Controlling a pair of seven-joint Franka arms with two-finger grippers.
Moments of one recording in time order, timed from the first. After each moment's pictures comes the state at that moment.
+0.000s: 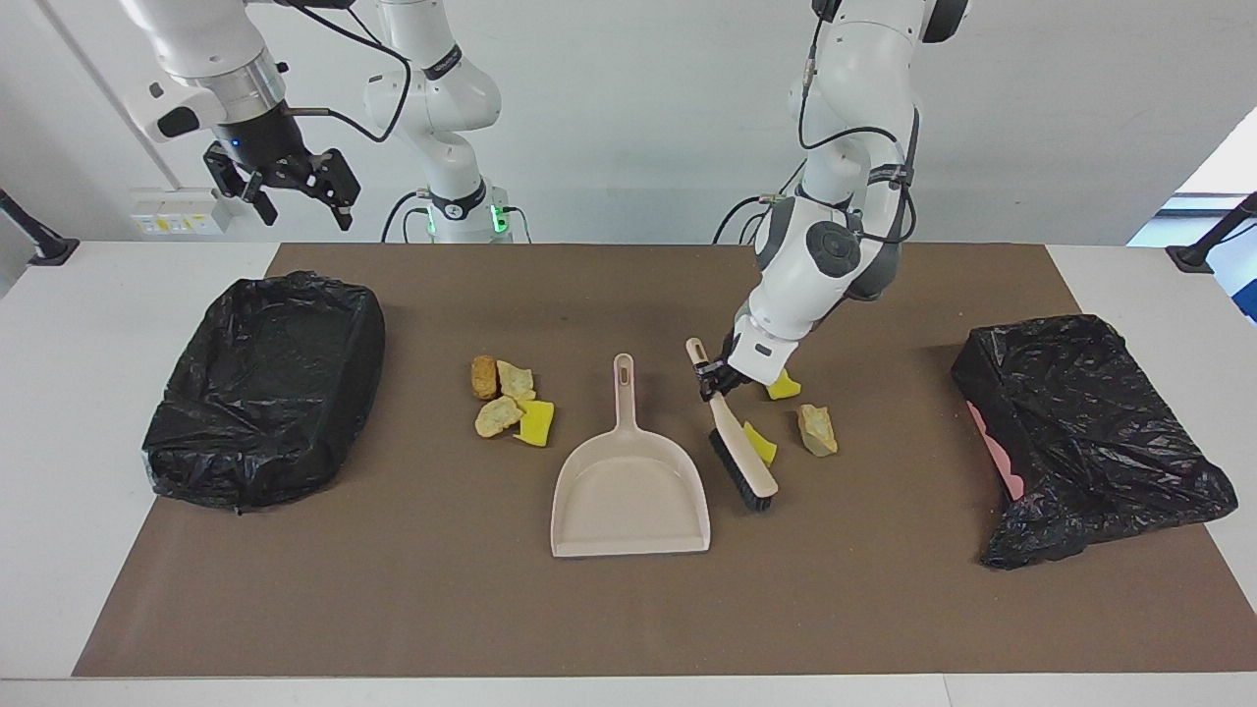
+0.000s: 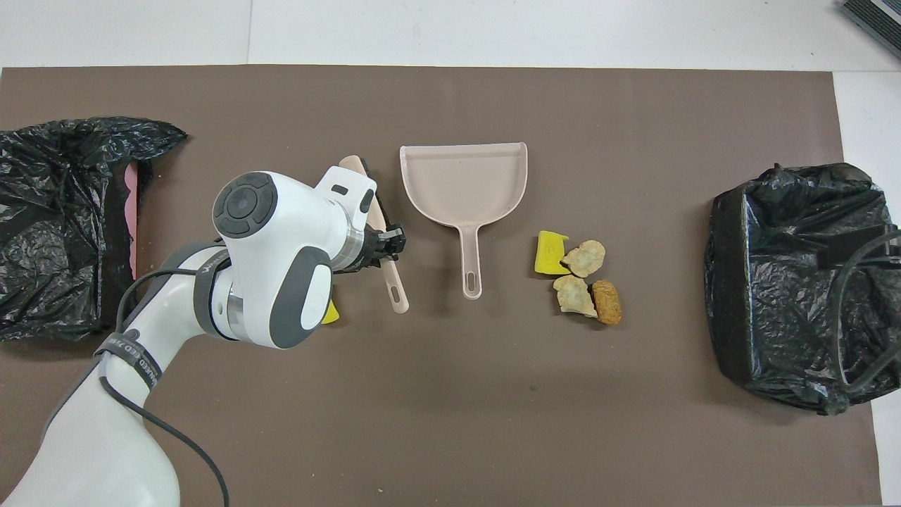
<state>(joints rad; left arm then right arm) -0.50 0.28 0.01 -1.91 -0.36 2.21 -0.57 0.05 -0.09 -0.07 -1.62 -0.02 1.48 0.07</state>
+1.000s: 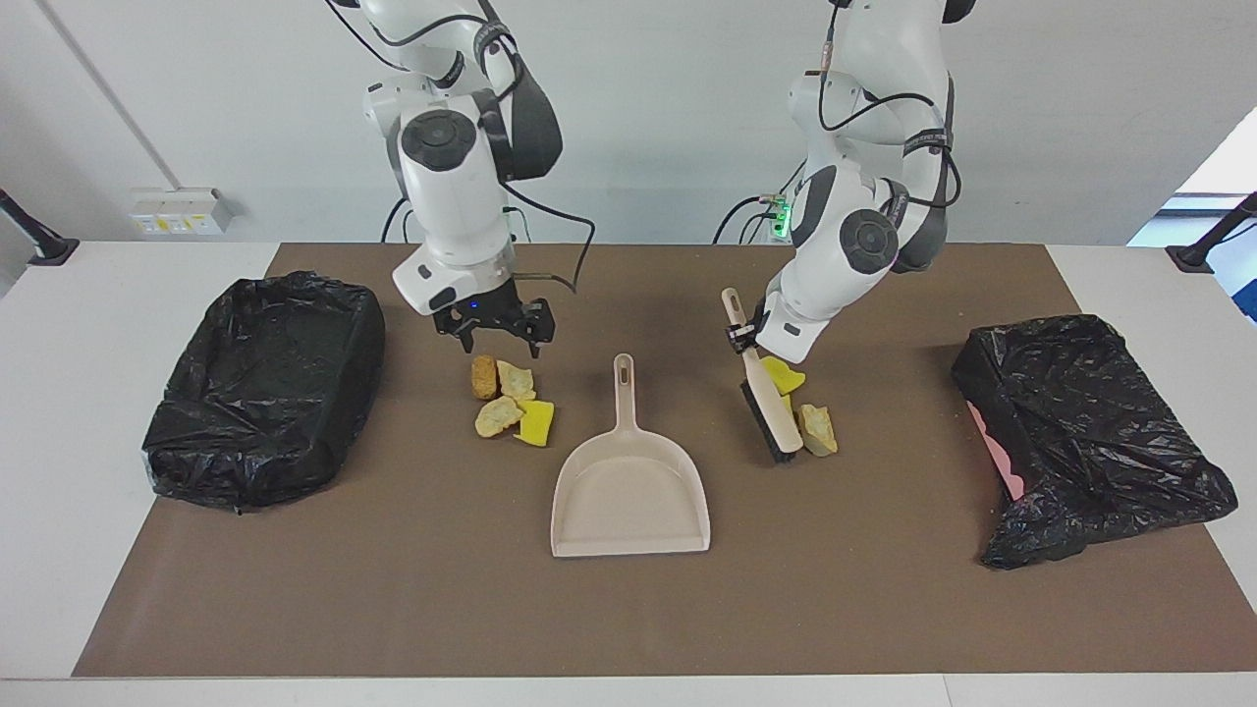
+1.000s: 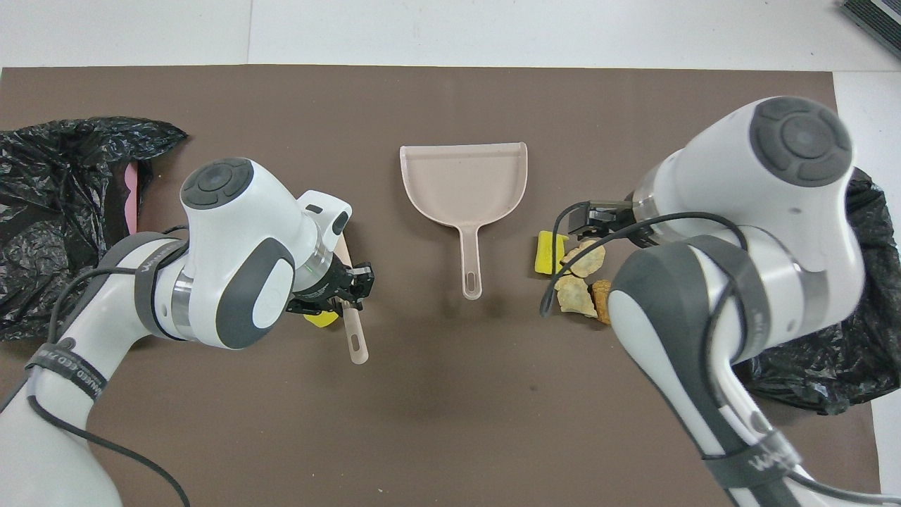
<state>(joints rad) -0.46 0.17 0.05 -1.90 -0.30 1.89 -0.57 0.39 0.19 -0.05 -1.74 0.02 1.93 0.46</state>
